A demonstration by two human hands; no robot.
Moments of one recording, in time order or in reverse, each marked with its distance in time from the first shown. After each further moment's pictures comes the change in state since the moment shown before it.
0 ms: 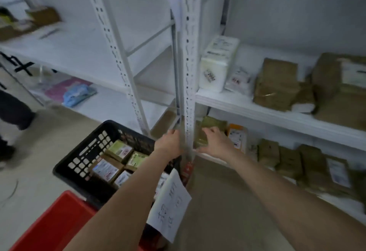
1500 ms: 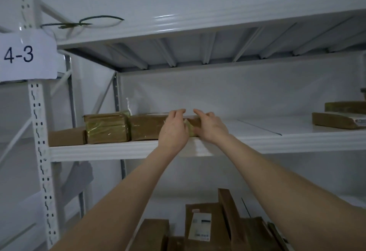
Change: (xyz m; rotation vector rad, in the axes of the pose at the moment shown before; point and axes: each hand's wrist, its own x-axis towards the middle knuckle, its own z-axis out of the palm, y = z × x) left_hand -0.086 0.536 -0.348 -0.298 1.042 0.765; right_hand -0.208 0.207 -0.547 -0.042 0.968 0.060
